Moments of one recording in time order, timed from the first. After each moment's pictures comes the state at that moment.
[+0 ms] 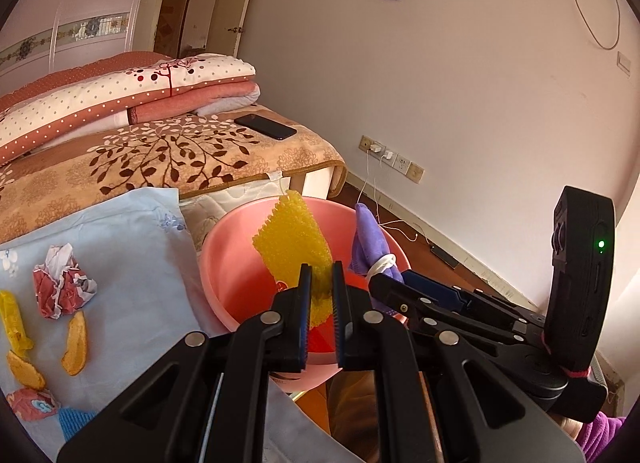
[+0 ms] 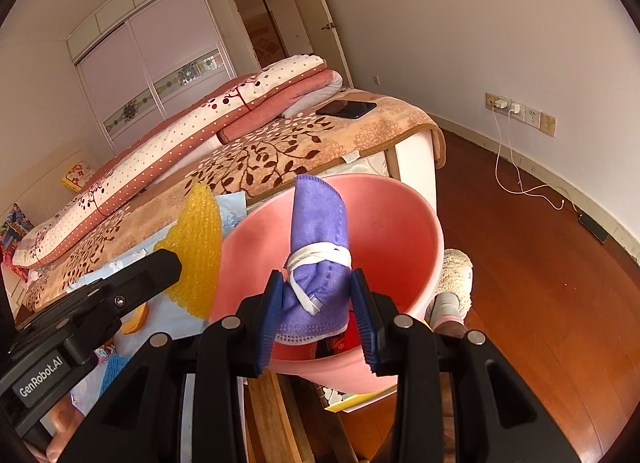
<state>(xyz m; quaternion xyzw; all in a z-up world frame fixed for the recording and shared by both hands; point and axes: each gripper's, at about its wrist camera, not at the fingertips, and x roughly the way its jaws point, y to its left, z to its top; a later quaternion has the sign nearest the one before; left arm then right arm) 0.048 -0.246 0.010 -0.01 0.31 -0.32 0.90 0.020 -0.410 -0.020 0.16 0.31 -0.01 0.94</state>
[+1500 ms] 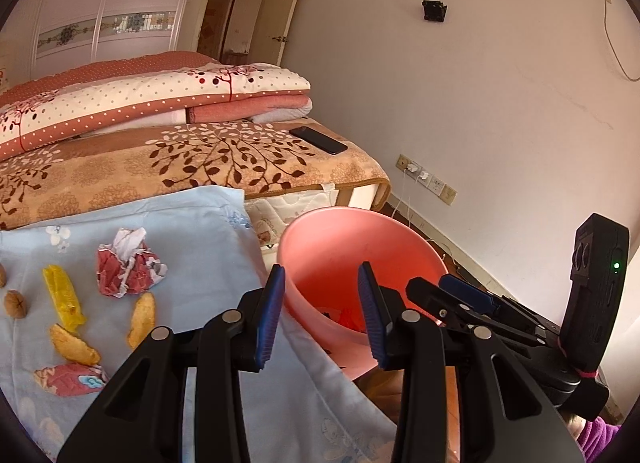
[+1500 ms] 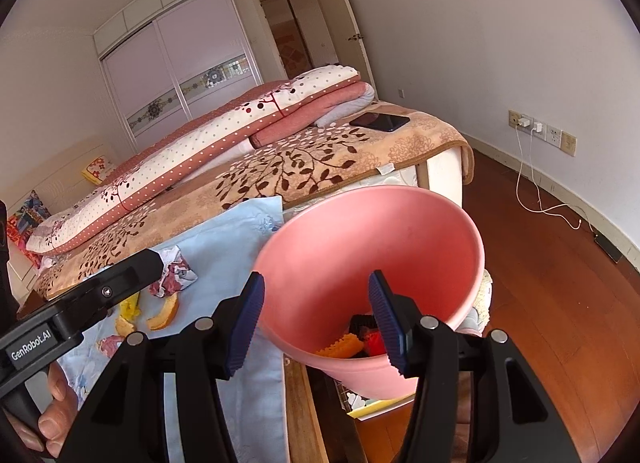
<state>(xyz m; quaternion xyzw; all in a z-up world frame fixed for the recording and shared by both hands) 0.036 -0.179 0.028 -0.04 0.29 -0.24 0.92 0.010 -0.370 -0.006 0.14 0.28 0.04 0.95</state>
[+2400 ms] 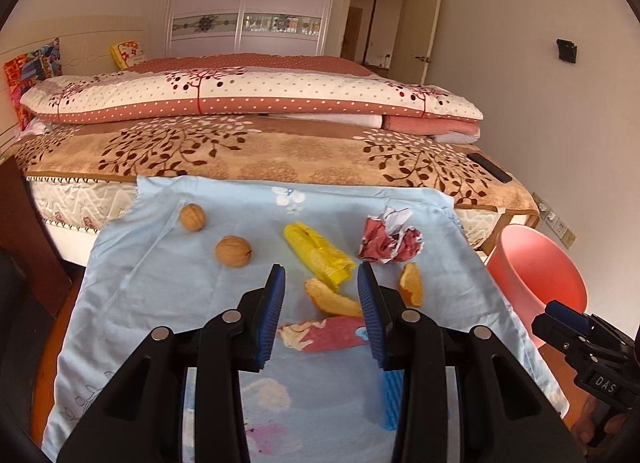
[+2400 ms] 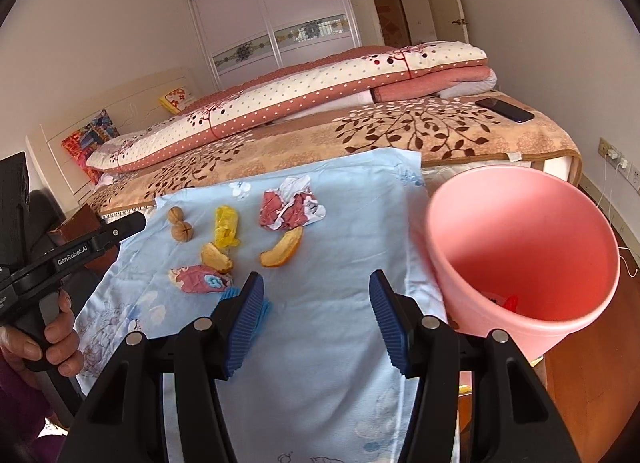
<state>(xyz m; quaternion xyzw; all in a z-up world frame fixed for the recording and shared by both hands) 0.002 0.017 0.011 -0.07 0.30 0.00 0.95 0.006 -0.239 -0.022 0.05 0.33 0.20 0.92</state>
